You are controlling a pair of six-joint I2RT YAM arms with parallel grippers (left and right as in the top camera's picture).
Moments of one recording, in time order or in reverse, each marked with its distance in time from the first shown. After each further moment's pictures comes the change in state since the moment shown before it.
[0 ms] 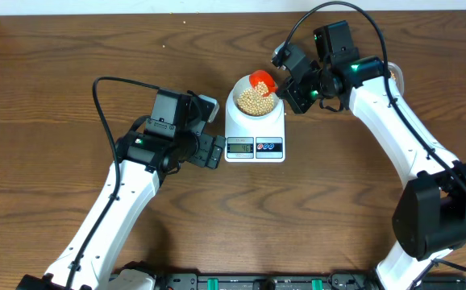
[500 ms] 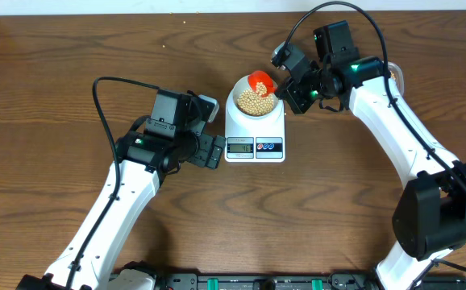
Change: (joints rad) left arm 0.000 0.000 0.000 0.000 0.000 0.000; right arm 0.000 0.000 0.000 -0.001 -0.023 0.019
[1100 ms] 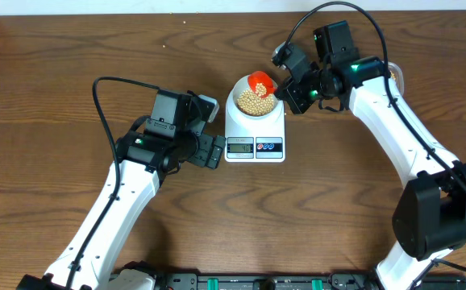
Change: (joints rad) left arm 0.000 0.000 0.000 0.000 0.000 0.000; right arm 0.000 0.000 0.000 -0.003 -0.008 0.020
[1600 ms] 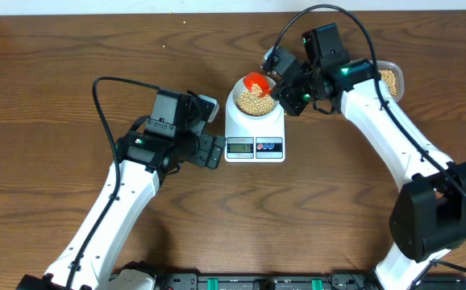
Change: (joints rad) left arm 0.000 0.000 0.000 0.000 0.000 0.000; right arm 0.047 0.000 0.000 0.019 0.085 -0.084
